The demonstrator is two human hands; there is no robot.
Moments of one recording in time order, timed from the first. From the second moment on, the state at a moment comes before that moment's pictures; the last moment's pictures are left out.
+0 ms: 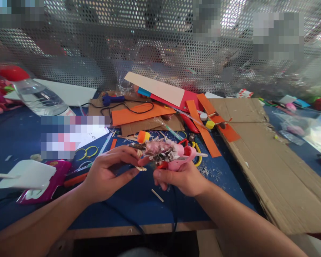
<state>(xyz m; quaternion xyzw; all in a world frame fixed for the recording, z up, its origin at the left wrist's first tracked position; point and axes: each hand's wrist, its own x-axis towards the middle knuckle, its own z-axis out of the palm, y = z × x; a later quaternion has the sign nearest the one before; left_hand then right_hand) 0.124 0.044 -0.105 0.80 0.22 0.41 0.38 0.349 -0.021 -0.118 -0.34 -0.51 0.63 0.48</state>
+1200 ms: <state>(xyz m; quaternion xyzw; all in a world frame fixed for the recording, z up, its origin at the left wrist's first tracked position) 0.133 0.037 -0.109 0.71 0.27 0.34 0.56 0.333 -0.016 -0.116 -0.46 -0.46 0.56 0.51</state>
